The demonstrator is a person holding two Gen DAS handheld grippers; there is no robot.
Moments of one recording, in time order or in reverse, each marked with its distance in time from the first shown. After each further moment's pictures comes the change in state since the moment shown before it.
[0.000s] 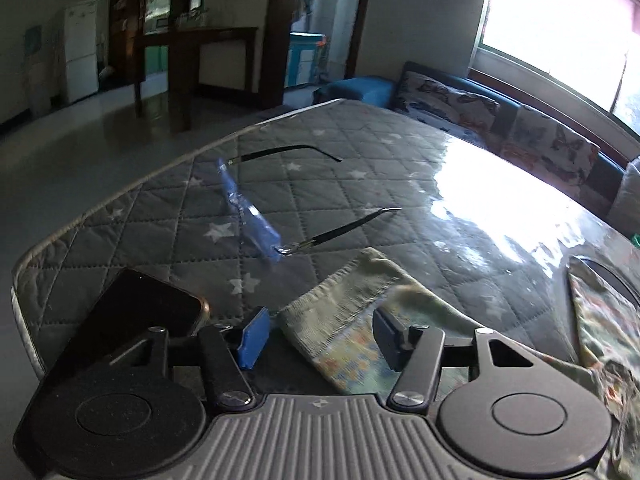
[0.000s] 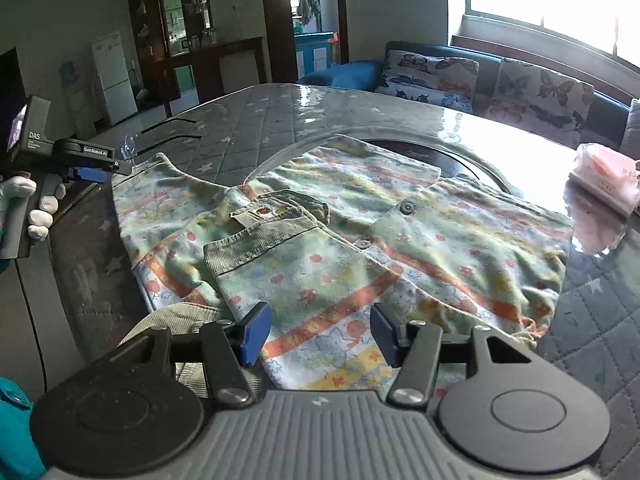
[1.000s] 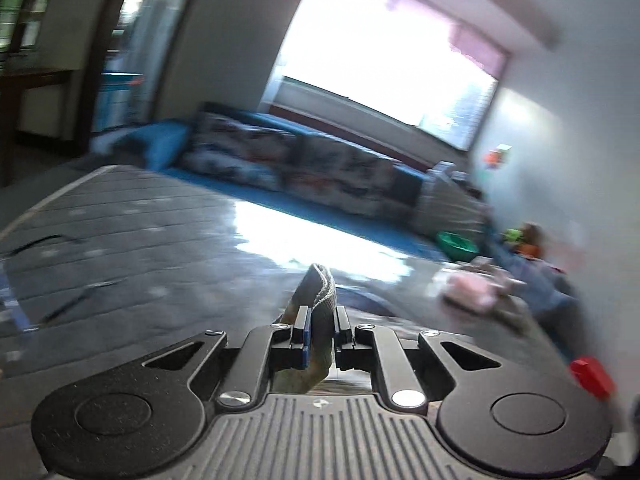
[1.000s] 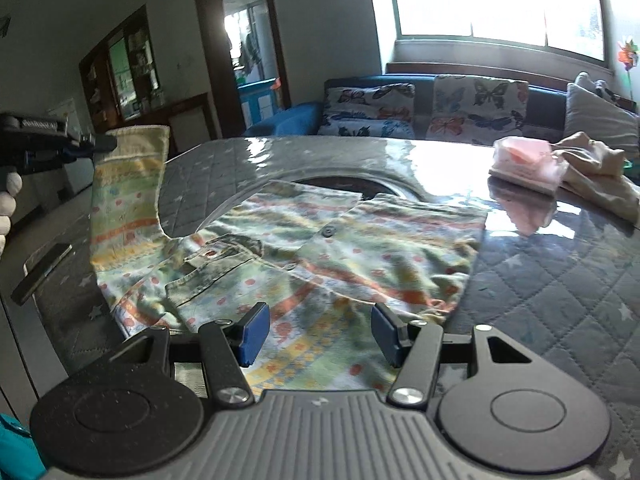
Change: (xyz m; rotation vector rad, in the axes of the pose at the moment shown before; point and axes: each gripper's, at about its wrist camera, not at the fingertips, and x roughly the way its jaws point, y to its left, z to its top) left arm -0.124 -0.132 0.007 0.200 -0.099 -0.654; right arm -0.056 -0.037 -0.023 0.172 -0.152 -0.103
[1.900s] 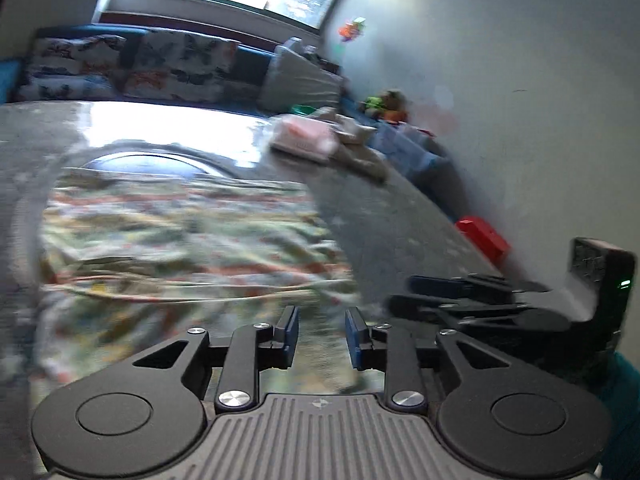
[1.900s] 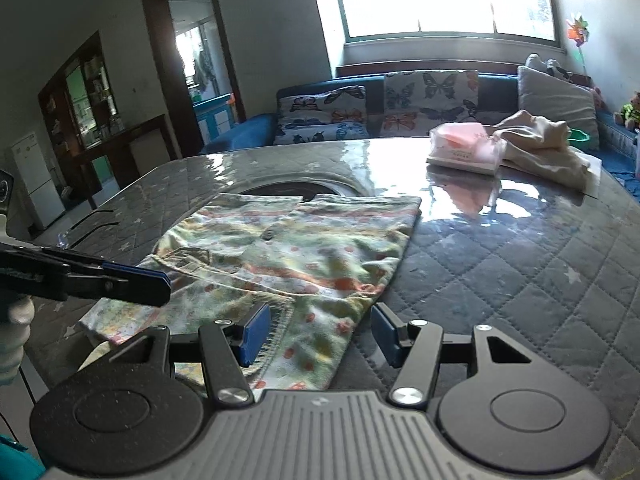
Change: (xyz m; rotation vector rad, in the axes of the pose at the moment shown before) left arm 0.064 -0.075 -0.079 0.181 0.337 -0.317; right arm -0.020 -0.031 -0.008 0.105 -0.016 -0.077
